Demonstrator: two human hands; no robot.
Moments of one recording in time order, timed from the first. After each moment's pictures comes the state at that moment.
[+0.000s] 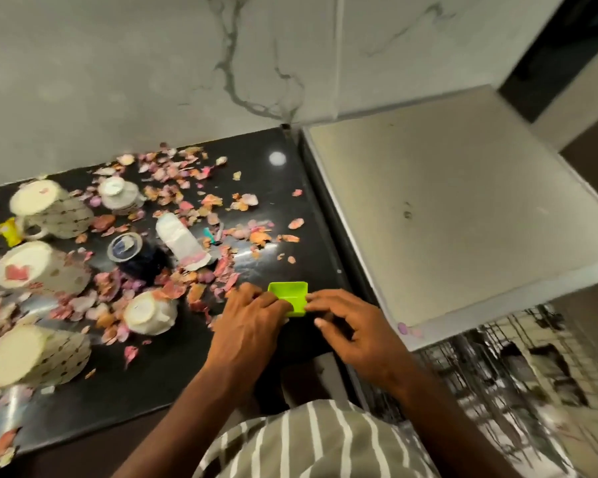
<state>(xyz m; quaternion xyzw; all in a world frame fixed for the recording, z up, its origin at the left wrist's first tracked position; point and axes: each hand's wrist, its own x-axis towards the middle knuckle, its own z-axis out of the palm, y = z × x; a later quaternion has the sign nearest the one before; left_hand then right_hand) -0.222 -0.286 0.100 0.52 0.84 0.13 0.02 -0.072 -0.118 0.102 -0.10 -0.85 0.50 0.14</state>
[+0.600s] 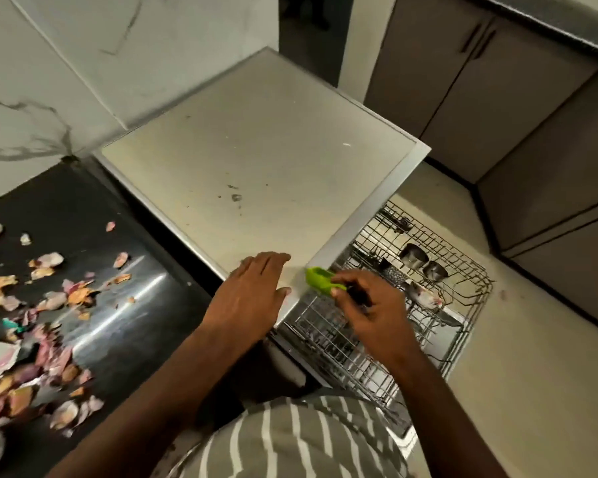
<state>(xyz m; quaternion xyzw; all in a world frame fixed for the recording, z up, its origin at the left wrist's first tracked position) -0.102 -0.097 0.117 0.69 0.69 0.13 0.19 0.132 -0.055 0.104 -0.46 -0.69 0.46 0.31</state>
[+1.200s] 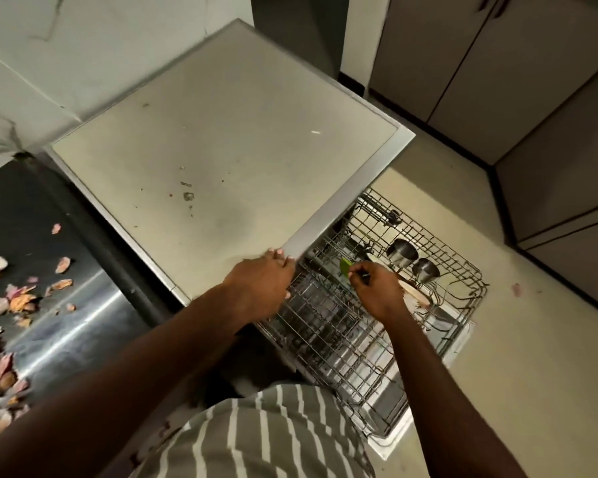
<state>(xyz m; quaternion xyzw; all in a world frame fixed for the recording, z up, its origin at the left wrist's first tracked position) -0.012 0.012 0.082 0.73 0.61 -0.24 0.18 0.228 0.082 -0.035 -0.61 -0.63 0.46 0.13</state>
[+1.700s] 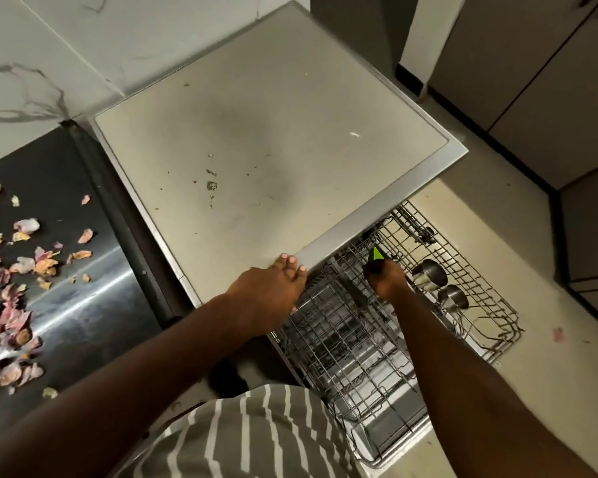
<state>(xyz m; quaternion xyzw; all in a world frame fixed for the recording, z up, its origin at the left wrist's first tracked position) -0.006 0.017 0.079 0.71 0.61 -0.29 0.21 0.214 0.181 -0.118 -0.56 -0.72 0.41 -0.07</state>
